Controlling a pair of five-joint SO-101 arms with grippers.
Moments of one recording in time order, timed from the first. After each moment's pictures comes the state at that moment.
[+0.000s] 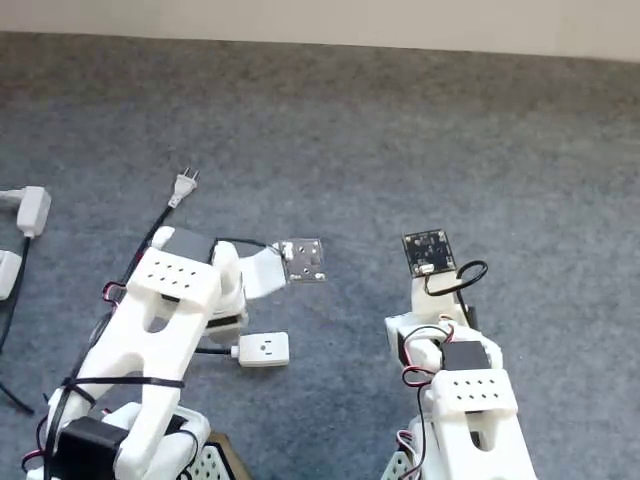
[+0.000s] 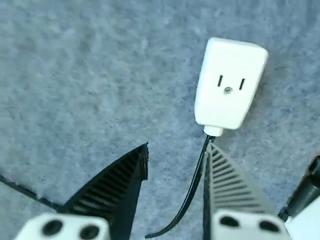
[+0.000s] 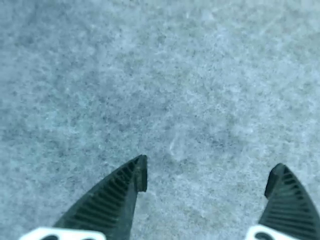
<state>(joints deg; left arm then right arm) 9.2 -24.3 43.9 74.4 -56.7 -9.2 -58.2 81.7 44.6 8.8</state>
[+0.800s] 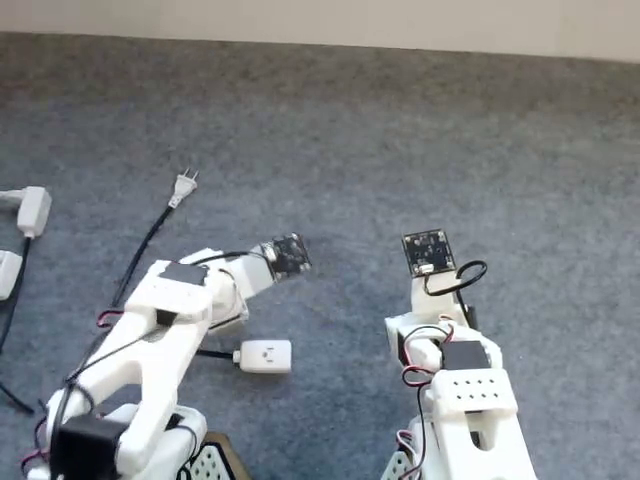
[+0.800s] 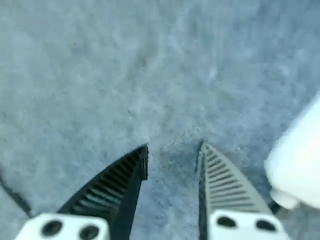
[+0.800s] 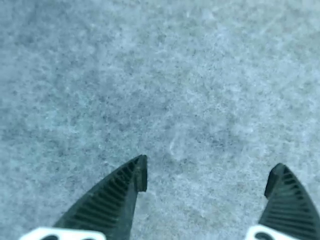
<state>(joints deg) 4.5 -23.5 60.1 43.3 -53.5 -9.2 -58.2 81.7 44.6 8.8</state>
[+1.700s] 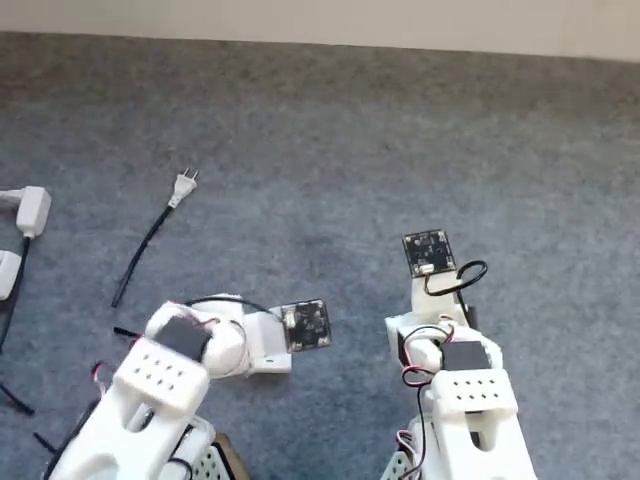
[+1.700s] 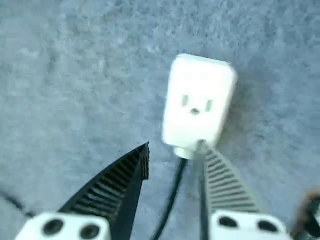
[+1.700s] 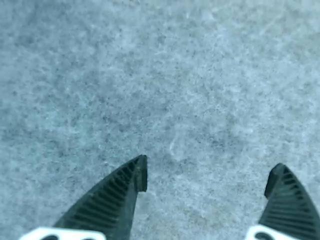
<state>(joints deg) 17.8 -54.0 72.4 62.7 -50.9 -9.2 -58.2 81.7 44.6 8.8</state>
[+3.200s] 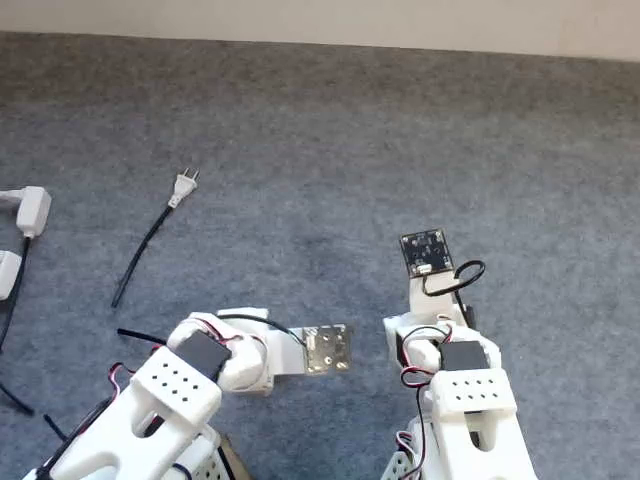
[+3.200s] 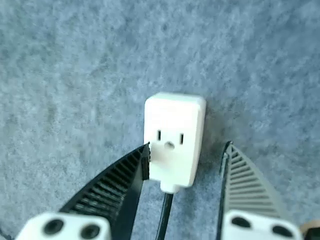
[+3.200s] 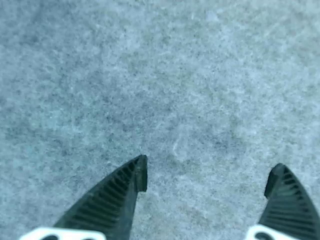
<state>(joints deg) 26.8 -54.9 76.0 56.5 -46.8 -9.9 -58.2 81.7 44.6 8.8</state>
